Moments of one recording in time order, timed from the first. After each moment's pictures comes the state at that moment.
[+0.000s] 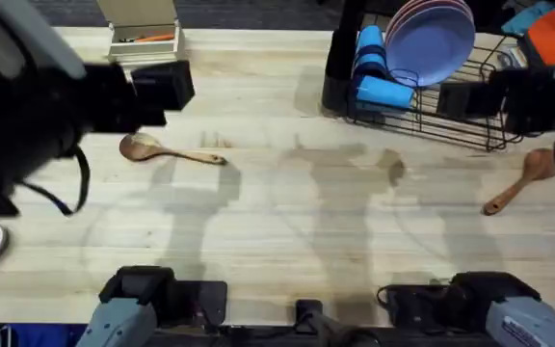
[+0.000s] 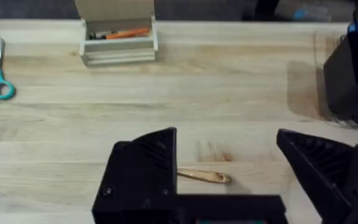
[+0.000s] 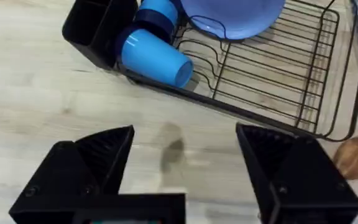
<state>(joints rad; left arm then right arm) -0.01 0.70 0.96 -0.75 0.01 -0.03 0.00 0.90 1.05 -0.88 -0.05 -0.03</state>
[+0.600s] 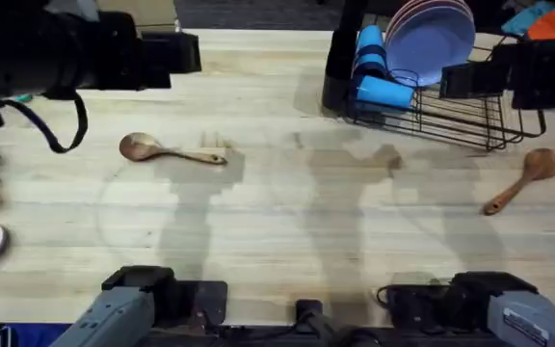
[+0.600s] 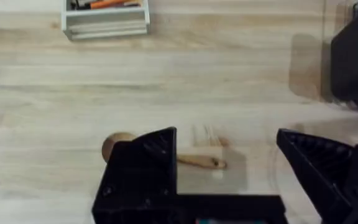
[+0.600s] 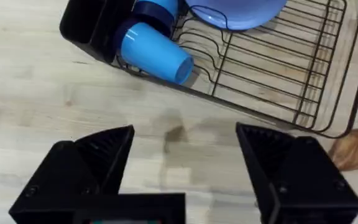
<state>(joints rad) -0.01 0.99 1.20 -0.91 0.04 -0.03 0.00 1.05 1.22 -1.00 -0.05 -0.03</state>
